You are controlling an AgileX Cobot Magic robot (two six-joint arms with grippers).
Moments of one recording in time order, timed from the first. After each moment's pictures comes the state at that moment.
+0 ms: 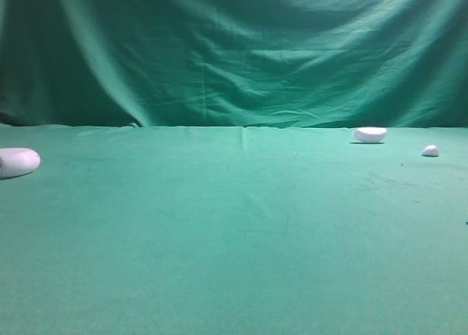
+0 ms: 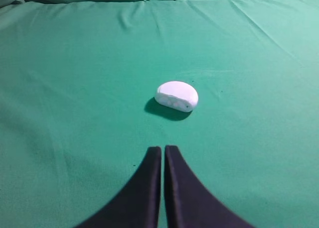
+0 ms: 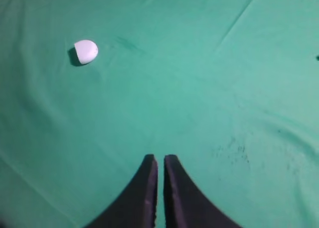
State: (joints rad) left arm -0.15 -0.01 0.02 -0.03 0.35 0.02; right arm 0.79 0.79 -0.87 -0.16 0.88 0.20
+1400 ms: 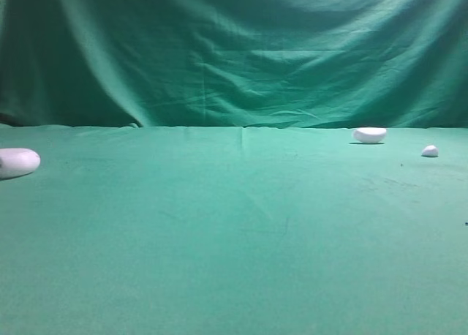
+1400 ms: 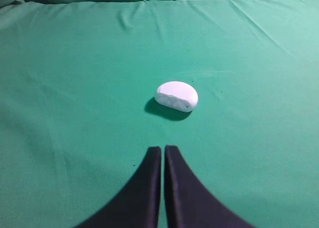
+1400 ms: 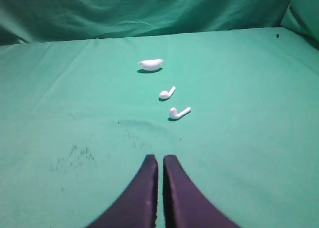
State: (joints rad) left arm -0.15 -0.01 0.02 -0.03 0.35 0.02; right arm 0.15 -0.01 0.02 -0.15 0.34 0.14
